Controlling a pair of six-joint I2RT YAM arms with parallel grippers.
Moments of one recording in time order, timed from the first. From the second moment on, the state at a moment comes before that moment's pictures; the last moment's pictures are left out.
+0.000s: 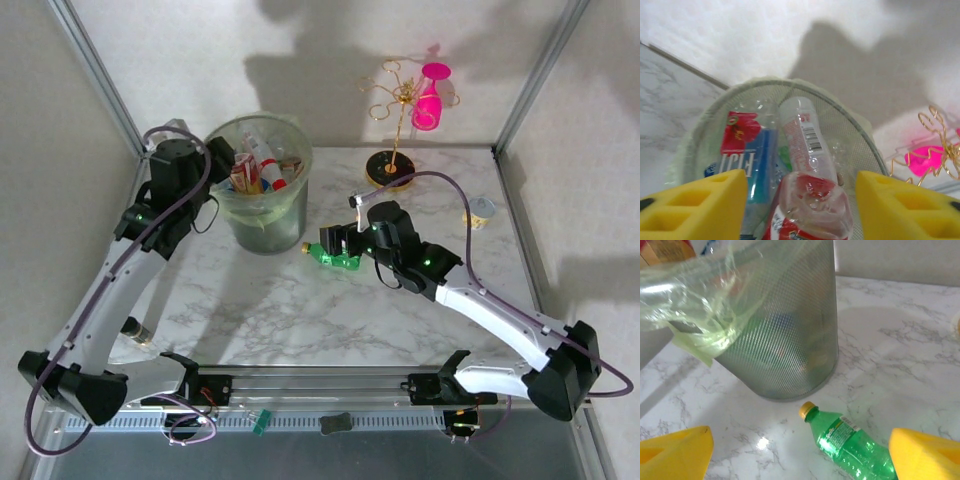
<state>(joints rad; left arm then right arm) -0.33 1.23 1.38 -0.46 -0.30 -0.68 0.81 1.20 1.00 -0.28 0.11 0.32</state>
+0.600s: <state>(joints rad) -0.35 1.41 1.41 -0.31 -0.05 -0.62 0.70 1.60 1.01 -0.28 0.02 0.27</state>
